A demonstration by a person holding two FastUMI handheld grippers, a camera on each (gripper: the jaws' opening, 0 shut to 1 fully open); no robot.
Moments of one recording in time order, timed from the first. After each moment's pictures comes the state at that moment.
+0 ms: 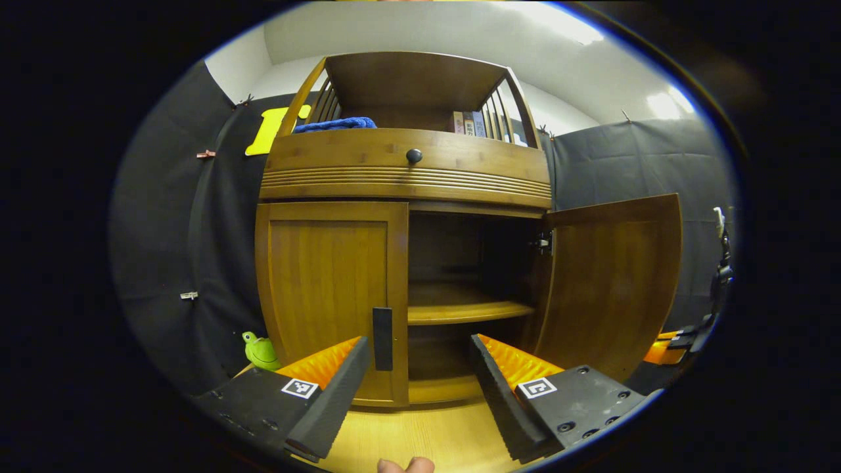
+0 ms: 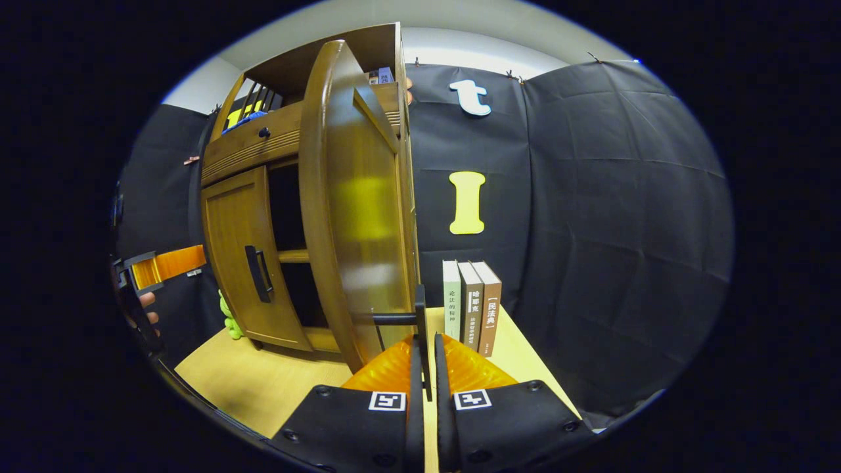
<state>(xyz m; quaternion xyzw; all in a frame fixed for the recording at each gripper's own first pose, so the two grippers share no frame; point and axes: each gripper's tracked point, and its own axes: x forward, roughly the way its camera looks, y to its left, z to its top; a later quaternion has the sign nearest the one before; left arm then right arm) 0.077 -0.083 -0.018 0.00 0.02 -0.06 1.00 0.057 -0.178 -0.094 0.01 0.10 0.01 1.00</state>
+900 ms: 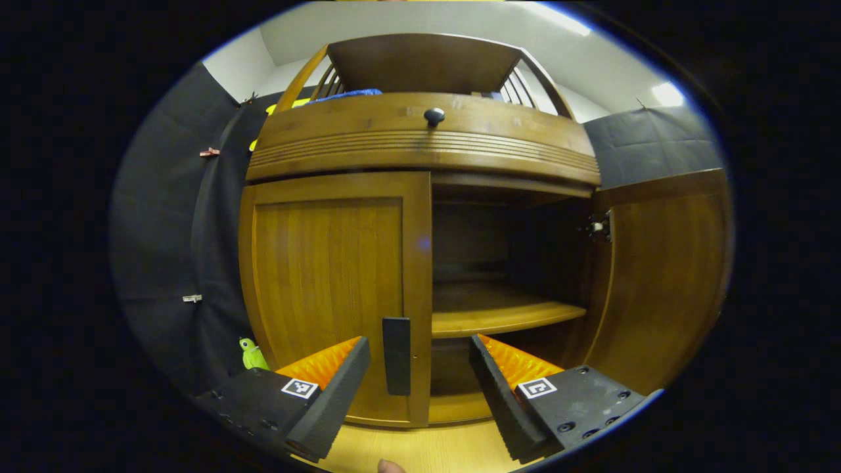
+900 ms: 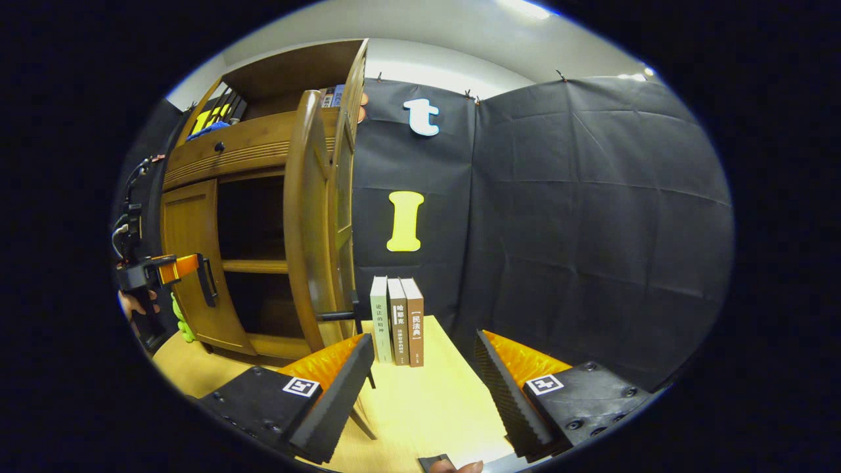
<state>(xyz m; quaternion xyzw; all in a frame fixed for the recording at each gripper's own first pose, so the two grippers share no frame) 0.138 -0.082 -0.026 0.01 0.03 -0.02 1.00 0.022 -0.267 -0.060 -0.01 0.06 -0.11 0.99</state>
